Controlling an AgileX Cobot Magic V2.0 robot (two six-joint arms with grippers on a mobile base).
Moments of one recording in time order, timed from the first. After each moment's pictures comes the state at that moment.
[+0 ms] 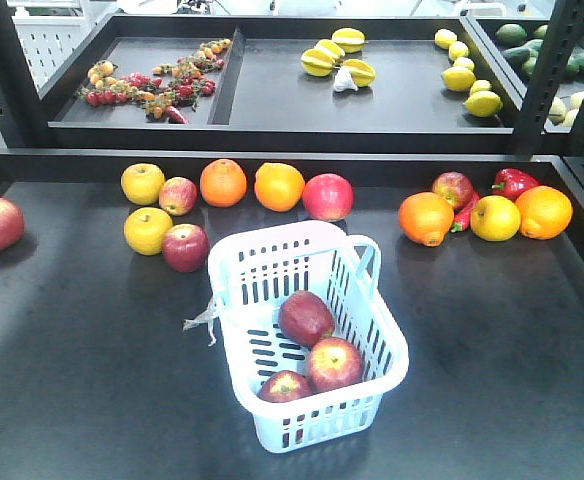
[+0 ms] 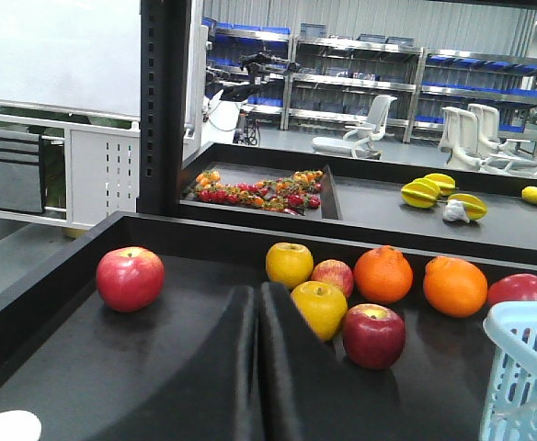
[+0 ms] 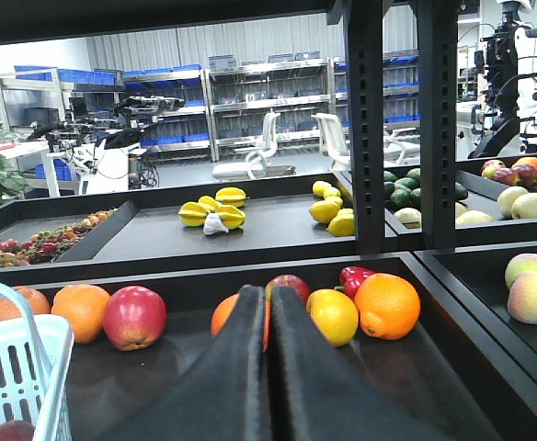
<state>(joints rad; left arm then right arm) 0.09 -0.01 0.02 -0.04 0.04 -0.10 -0.07 -0.01 0.03 -0.12 -0.03 0.21</state>
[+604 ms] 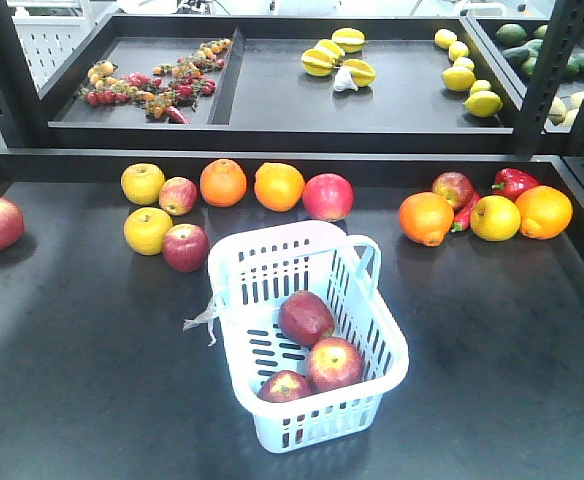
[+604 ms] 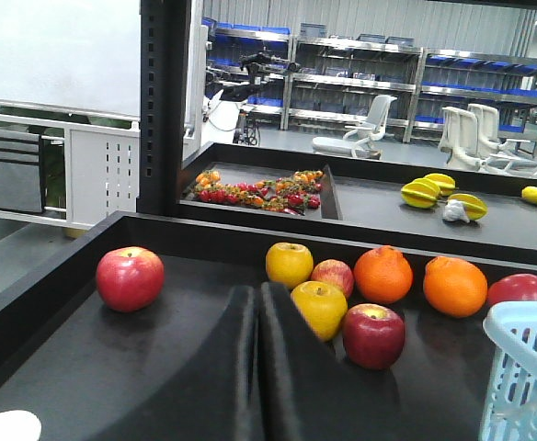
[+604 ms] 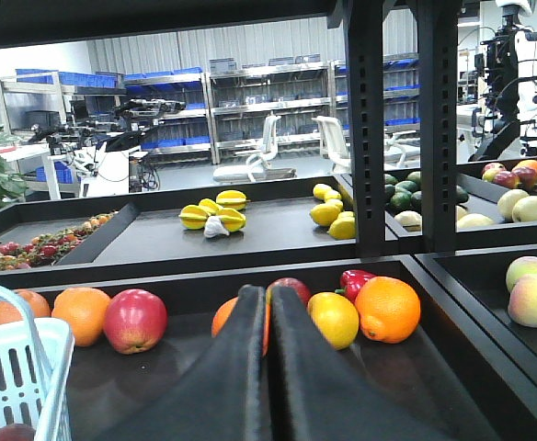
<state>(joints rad) 0.09 -0.01 0.02 -0.04 0.04 -0.10 -0.07 -0.01 0.03 -0.12 -0.04 0.21</state>
